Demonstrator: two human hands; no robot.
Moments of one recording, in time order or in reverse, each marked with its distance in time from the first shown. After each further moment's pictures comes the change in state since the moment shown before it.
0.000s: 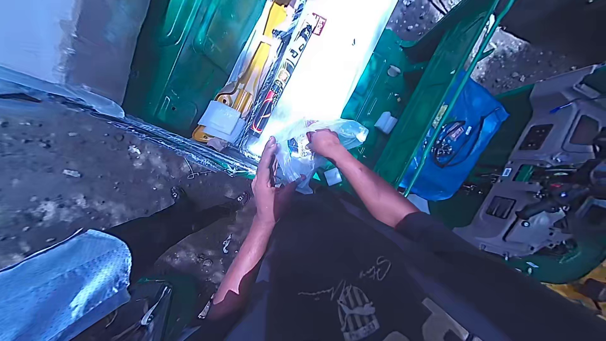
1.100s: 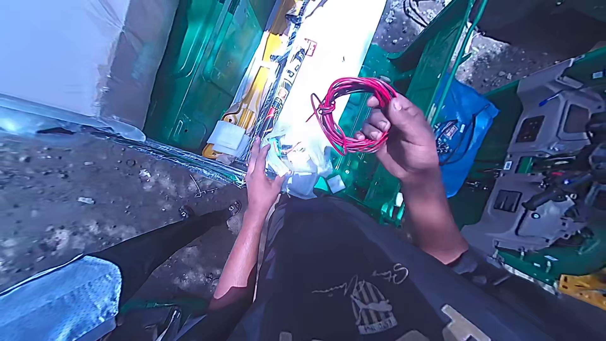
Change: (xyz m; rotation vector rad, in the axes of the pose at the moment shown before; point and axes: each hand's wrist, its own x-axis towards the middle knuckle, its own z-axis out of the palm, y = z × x) left_hand 0.030 -0.022 -0.040 0.461 -0.130 -0.101; right_hand -0.180 0.046 -0.084 1.734 0.323 -0.861
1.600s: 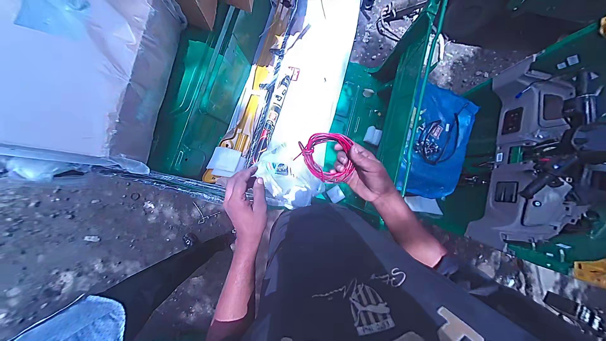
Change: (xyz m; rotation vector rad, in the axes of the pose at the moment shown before) left_hand -0.003 0.048 -0.034 -0.049 0.206 0.089; right_hand -0.044 0.052 -0.018 0.235 0.090 0.172
